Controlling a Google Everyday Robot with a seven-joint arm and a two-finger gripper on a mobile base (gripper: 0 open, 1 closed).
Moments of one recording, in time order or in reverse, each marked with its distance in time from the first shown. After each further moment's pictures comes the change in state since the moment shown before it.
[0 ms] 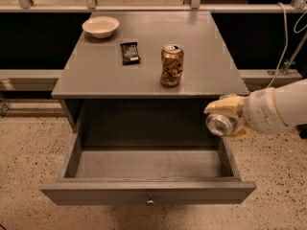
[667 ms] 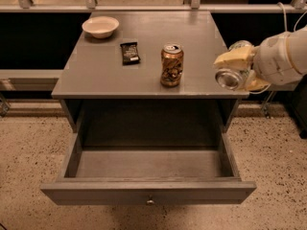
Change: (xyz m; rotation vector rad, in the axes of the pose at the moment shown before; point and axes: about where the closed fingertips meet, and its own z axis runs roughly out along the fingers) arm 0.056 -0.086 -0.065 0.011 0.197 -0.239
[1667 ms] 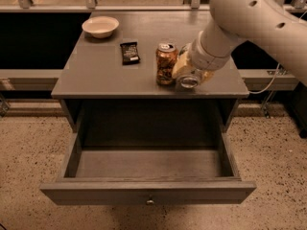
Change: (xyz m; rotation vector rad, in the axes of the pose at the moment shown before) arm 0.011 -0.035 0.120 -0.352 -0.060 -0.406
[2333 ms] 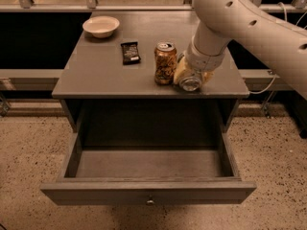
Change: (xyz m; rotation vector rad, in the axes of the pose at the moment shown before) arm 0.002 0.016 0.029 -0.140 -0.111 -0.085
